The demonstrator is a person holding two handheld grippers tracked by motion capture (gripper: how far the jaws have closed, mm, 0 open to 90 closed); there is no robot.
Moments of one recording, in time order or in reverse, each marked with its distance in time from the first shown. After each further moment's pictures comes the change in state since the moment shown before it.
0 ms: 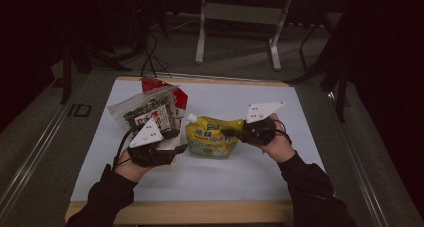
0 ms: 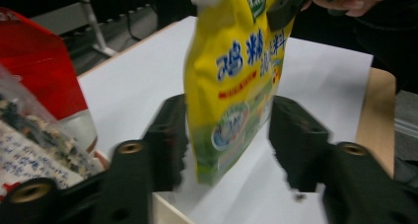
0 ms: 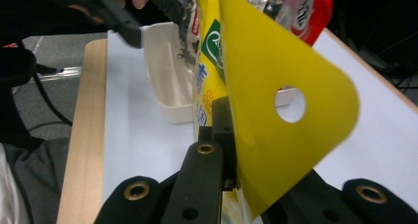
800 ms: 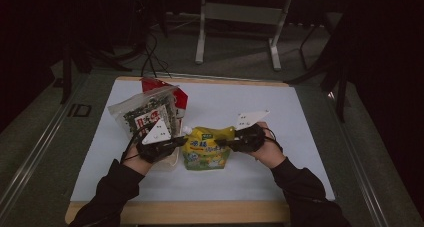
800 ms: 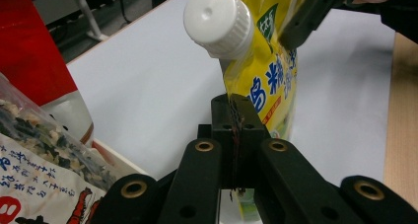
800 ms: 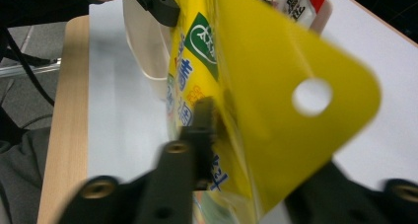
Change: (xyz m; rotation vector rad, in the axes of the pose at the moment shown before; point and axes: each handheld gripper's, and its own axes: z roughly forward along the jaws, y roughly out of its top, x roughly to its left) left arm 0.017 -0.018 0.033 0.085 -0.023 0.064; right arm -0.001 -0.030 0.037 0.072 0.006 0.065
